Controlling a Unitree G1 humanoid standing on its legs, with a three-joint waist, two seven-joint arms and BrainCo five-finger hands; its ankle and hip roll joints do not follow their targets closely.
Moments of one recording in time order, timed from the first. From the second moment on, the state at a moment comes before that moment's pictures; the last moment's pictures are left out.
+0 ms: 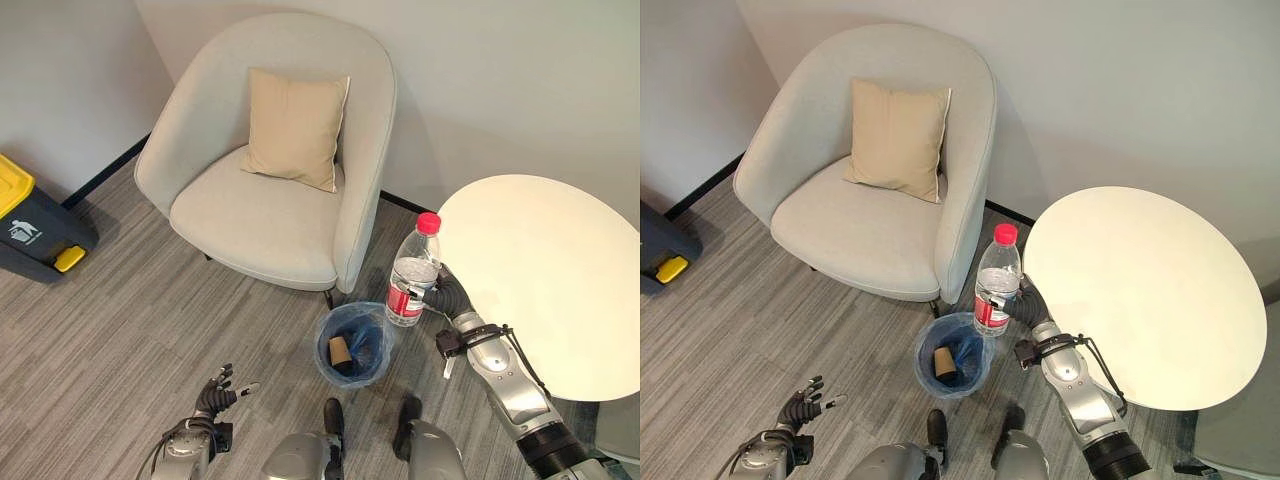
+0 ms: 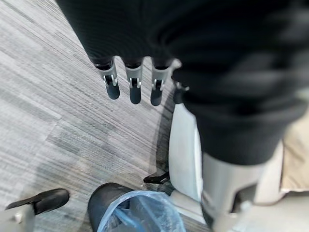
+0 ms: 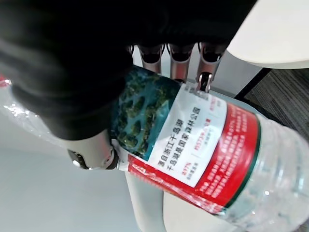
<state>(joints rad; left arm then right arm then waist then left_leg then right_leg) 0.09 0.35 -0.12 0.72 -0.25 -0.09 0.04 -0.11 -0.41 0.27 0.11 0.10 -0.12 -0.07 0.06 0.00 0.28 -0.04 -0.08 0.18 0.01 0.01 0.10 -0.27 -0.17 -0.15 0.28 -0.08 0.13</state>
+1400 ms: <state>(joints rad) -0.34 0.43 -0.35 0.60 -0.31 -0.14 0.20 -0.99 -0.49 0.50 0.79 -0.17 -0.01 -0.37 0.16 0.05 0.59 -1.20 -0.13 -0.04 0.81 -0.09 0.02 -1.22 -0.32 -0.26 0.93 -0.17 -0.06</state>
